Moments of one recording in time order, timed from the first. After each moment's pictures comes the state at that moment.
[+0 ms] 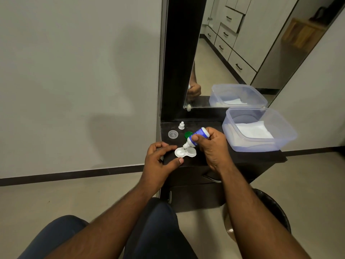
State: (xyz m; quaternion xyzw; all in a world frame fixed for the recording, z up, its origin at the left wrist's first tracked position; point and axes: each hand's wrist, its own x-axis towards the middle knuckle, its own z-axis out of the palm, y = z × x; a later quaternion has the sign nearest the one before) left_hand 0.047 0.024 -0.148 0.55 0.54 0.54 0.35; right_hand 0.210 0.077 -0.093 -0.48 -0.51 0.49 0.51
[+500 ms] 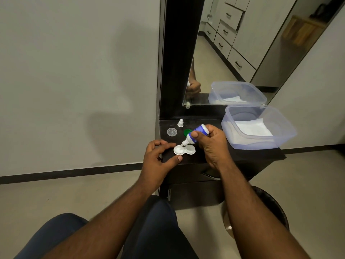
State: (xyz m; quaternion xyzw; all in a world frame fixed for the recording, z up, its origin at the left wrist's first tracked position) left_hand 0.047 0.025 -0.151 0.55 0.54 0.54 0.35; right_hand 0.208 0.074 -0.086 -0.48 -0.50 0.50 0.52
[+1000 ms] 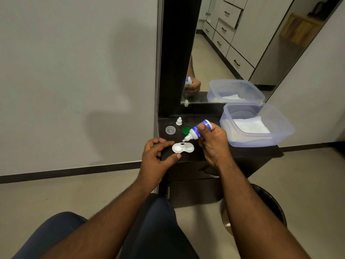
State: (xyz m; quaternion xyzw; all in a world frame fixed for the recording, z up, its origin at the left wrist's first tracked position) left_hand 0.049 0.023 -0.150 0.54 0.54 0.55 0.34; right_hand 0.211 0.076 -0.091 -0.47 -0.45 0.52 0.55
